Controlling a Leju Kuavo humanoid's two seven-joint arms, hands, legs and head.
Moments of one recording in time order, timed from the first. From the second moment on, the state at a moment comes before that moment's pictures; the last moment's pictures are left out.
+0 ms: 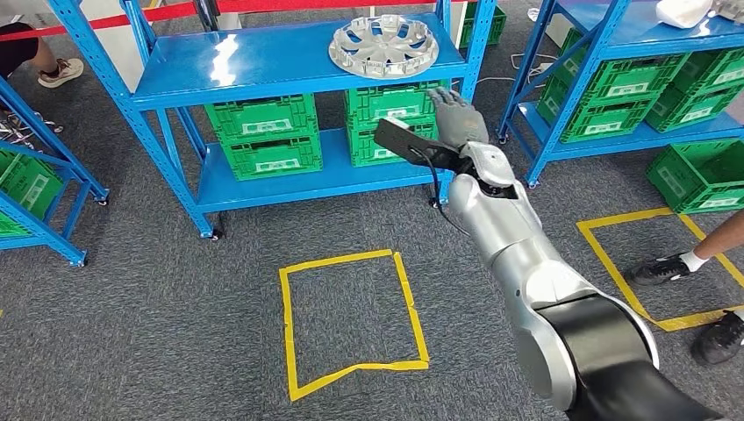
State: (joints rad) left arm -0.11 0.00 0.12 -0.18 -0.61 0.12 0.25; right arm -0.96 0.16 0.12 -0.44 1.26 -0.04 -0.19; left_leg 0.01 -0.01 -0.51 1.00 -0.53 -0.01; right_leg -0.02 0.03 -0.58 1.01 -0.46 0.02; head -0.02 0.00
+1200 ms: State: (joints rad) left arm -0.11 -0.01 0.13 -0.18 -0.67 0.13 0.27; right arm -1.03 0.22 0.62 -0.49 1.18 -0.01 -0.05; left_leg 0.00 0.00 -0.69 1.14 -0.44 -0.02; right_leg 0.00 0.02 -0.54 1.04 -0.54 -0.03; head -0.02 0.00
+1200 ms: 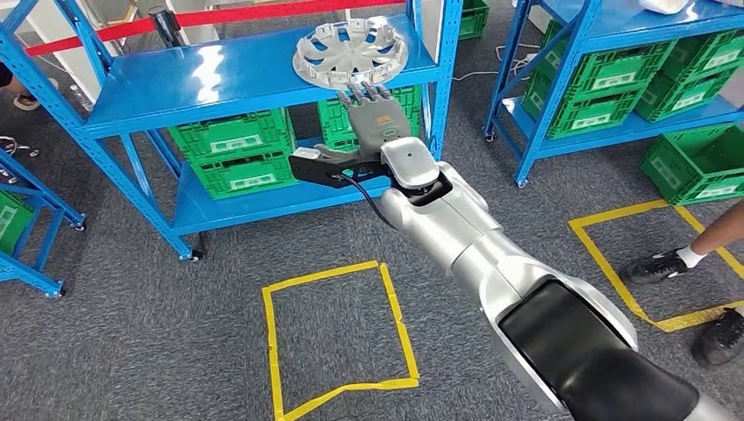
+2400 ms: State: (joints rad) left arm -0.12 -0.02 0.13 -0.17 -0.68 0.13 0.27; right arm -1.00 0.19 0.68 -0.47 1.16 -0.02 -0.06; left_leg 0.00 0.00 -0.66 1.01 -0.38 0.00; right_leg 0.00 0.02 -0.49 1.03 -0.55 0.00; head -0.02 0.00
